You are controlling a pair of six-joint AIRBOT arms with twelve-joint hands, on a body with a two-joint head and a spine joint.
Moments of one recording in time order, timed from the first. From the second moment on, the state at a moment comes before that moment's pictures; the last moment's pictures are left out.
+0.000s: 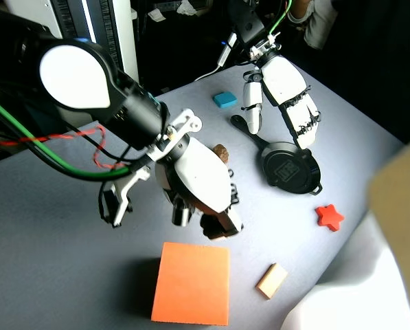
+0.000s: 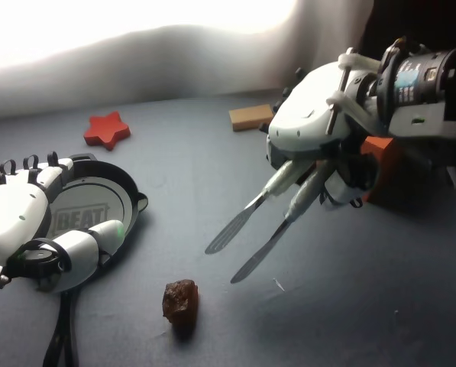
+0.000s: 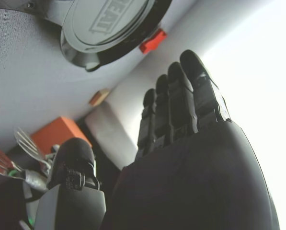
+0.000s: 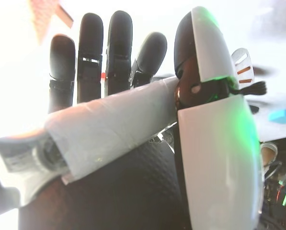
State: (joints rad) left arm 0.74 -0.85 0.59 -1.19 -1.16 1.72; right arm -0.08 -1.23 1.05 -0.55 -0.48 -0.71
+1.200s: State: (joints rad) left arm 0.76 -0.85 0.70 -1.21 -1.15 1.67; right arm -0.13 -1.18 0.72 -1.15 -0.89 0.43
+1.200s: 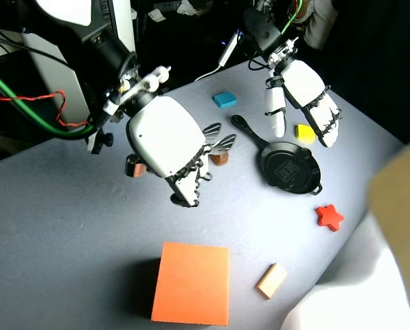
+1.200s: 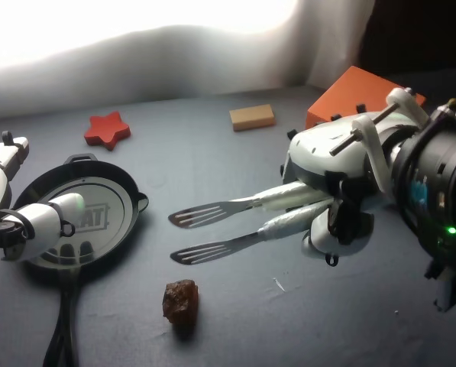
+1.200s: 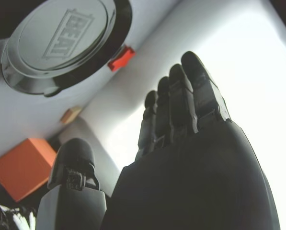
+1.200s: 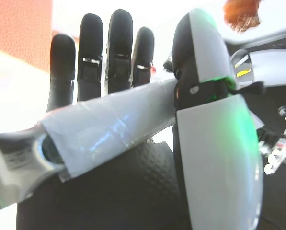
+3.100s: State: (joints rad) left arm 0.78 -0.85 0.70 -1.22 -1.14 1.67; right arm -0.23 -1.32 0.77 -1.20 -0.95 0.54
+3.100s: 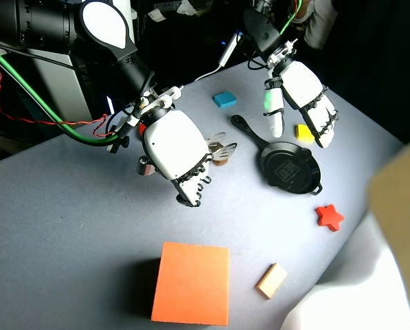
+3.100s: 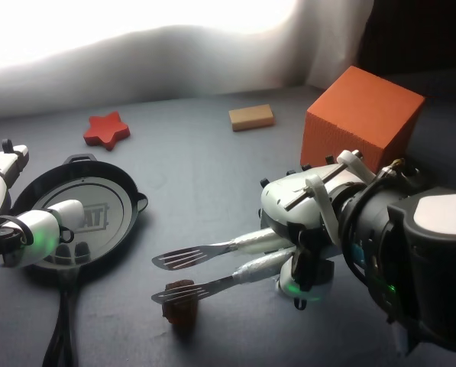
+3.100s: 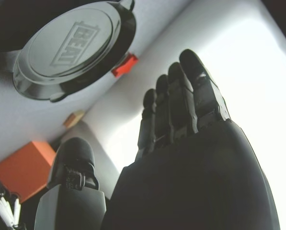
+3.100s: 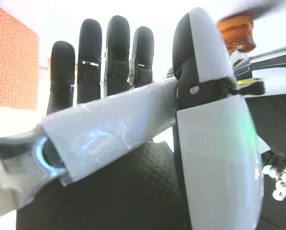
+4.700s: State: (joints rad) left arm 0.77 -0.85 0.70 -1.22 -1.14 1.67; right arm -0.30 -1.35 0.80 -1.20 -0.95 0.55
